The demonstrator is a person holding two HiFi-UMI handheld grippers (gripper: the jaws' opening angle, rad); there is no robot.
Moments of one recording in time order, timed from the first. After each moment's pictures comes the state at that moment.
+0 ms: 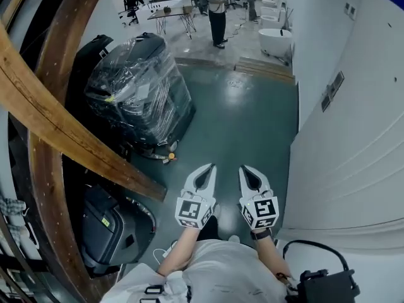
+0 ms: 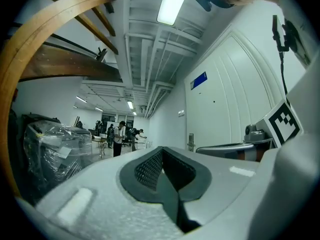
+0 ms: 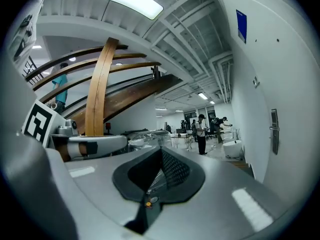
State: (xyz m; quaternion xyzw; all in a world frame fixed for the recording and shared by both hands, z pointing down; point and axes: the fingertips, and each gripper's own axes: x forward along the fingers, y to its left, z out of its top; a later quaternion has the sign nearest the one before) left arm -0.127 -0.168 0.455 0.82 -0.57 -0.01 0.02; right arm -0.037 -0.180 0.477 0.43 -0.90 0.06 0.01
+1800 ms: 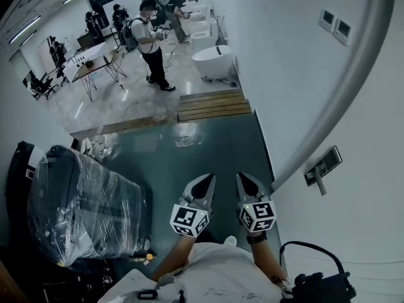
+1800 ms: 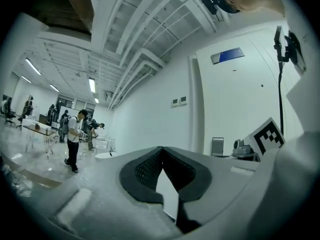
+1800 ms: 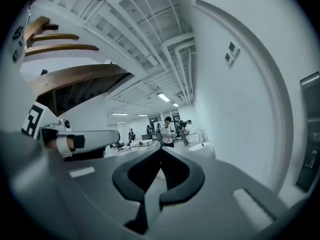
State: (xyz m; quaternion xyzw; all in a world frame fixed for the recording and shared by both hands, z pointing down) left arm 0.021 -0.799 0.471 0.93 -0.37 -0.01 0.05; right arm 0.108 -0.791 0.515 0.59 -0.79 0.12 -0.03
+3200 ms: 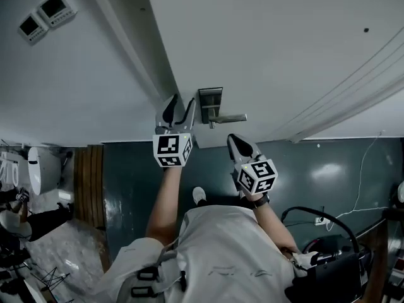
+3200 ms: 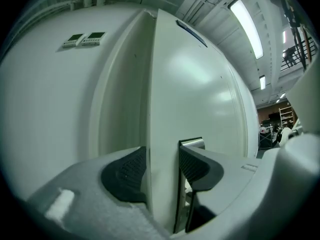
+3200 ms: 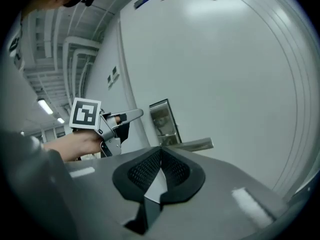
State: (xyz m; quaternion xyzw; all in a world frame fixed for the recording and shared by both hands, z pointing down) left arm 0.502 -0.811 0.494 0.97 0.24 0.02 0.01; right arm 0.383 -0.681 0.573 0.95 -0.23 0.17 -0.12
